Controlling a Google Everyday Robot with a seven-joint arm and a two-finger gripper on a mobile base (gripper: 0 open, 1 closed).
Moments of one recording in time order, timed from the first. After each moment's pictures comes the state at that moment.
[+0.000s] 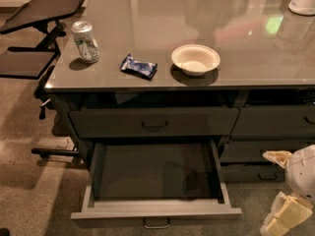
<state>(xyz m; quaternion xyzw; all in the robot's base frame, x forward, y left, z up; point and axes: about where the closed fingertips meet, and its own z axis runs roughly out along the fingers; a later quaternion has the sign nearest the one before) 0.328 -0.248 0.766 -0.53 0.82 0.12 0.18</state>
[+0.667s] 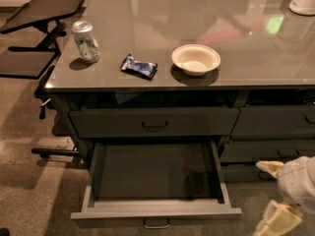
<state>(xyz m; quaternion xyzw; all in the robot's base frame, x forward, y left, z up) 0.324 -0.243 0.733 -0.53 0.82 0.14 0.18</state>
